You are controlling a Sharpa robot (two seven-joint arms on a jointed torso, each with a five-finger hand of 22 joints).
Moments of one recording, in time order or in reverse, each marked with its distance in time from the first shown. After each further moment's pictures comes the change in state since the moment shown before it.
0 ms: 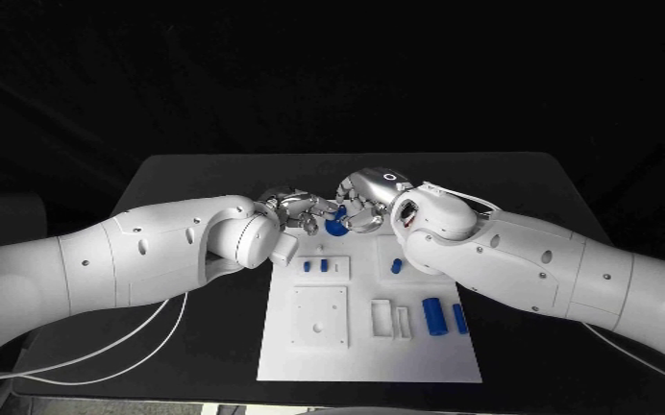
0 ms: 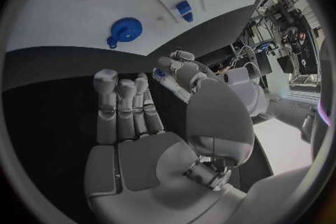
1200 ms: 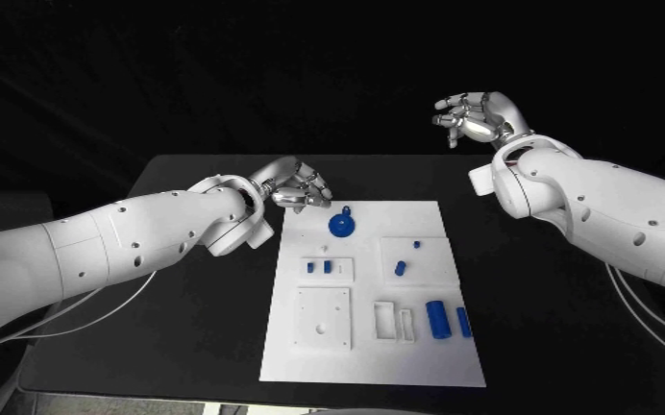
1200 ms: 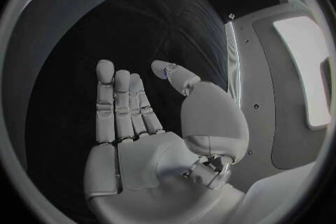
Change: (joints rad) left arm 0.029 -0.032 -0.001 -0.106 -0.731 0.161 0.273; left_hand 0.017 -0.017 0.024 -0.008 0.000 0.000 0.000 -0.004 -0.009 -0.001 0.000 -0.017 0.001 0.000 0.004 -0.004 0.005 -0.007 0.006 -0.005 0.000 0.002; right arm 0.050 -0.188 0.157 -0.185 1.003 -0.198 0.457; right_hand 0.008 0.134 -0.100 -0.059 0.179 -0.114 0.042 0.036 0.000 -0.141 0.049 -0.031 -0.294 -0.115 0.051 -0.157 -0.168 0.043 -0.114 0.111 -0.258 -0.108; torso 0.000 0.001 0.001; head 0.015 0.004
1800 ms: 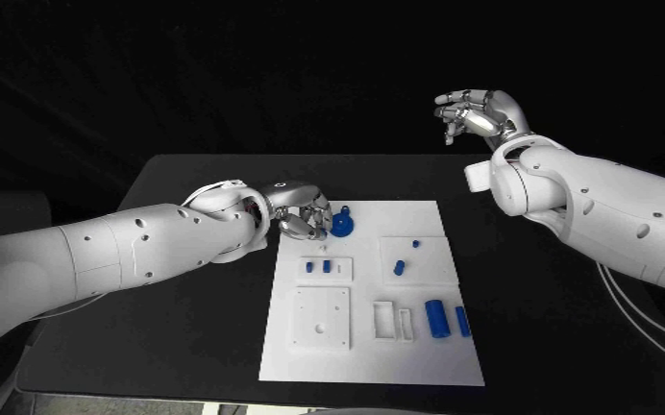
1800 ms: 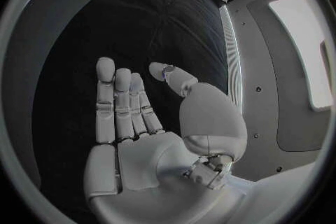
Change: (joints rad) left arm -0.001 0.039 -0.048 -0.032 -0.520 0.032 0.018; left_hand 0.020 -0.020 0.008 0.004 0.004 0.004 -0.004 0.000 -0.006 0.001 0.003 0.002 0.006 0.002 0.001 0.000 0.007 -0.001 0.002 0.002 0.009 0.008; right arm 0.000 0.002 0.000 0.021 0.149 0.005 0.058; right_hand -0.009 0.023 0.000 -0.020 0.019 0.010 0.002 0.014 -0.004 0.031 -0.016 0.014 -0.059 0.050 -0.018 -0.006 -0.041 0.005 0.059 -0.017 -0.023 -0.025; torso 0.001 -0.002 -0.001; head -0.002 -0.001
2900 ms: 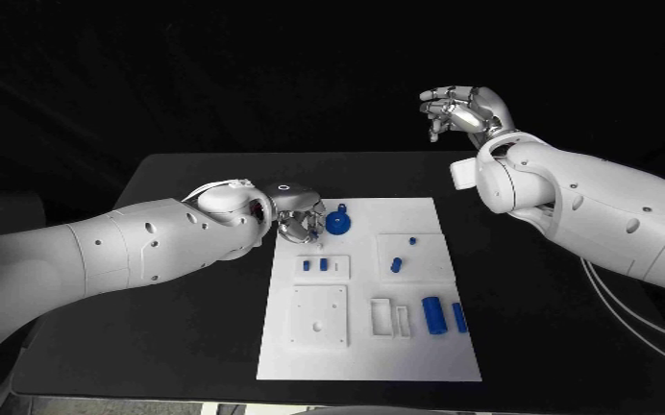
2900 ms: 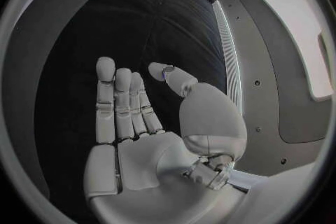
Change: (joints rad) left arm 0.000 0.042 -0.008 -0.043 -0.169 0.061 -0.085; left_hand 0.000 0.000 0.007 0.003 0.002 0.000 0.000 -0.002 -0.003 0.001 -0.001 -0.004 0.001 0.001 -0.002 0.000 0.002 -0.002 0.006 -0.002 0.001 0.001; right arm 0.000 0.011 0.000 0.040 0.053 -0.002 0.008; right_hand -0.004 0.004 0.003 -0.008 0.008 0.009 -0.002 0.007 -0.002 0.007 -0.007 0.010 -0.017 0.009 -0.002 0.000 -0.008 0.000 0.014 -0.003 -0.004 0.000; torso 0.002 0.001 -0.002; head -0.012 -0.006
